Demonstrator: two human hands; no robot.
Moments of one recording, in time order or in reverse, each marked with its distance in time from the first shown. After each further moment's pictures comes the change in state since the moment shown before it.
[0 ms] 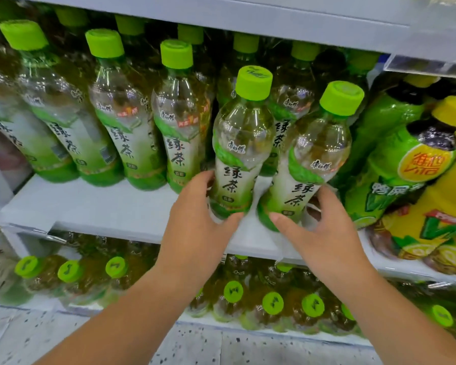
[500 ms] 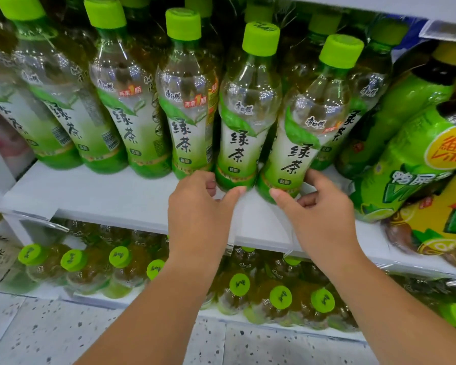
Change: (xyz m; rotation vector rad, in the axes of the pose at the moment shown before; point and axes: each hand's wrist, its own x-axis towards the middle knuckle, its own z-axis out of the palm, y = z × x) left_hand 0.007 -0.017 0.020 0.155 0.257 -0.144; right_hand 0.021 0.018 0.025 -0.043 0.126 -0.008
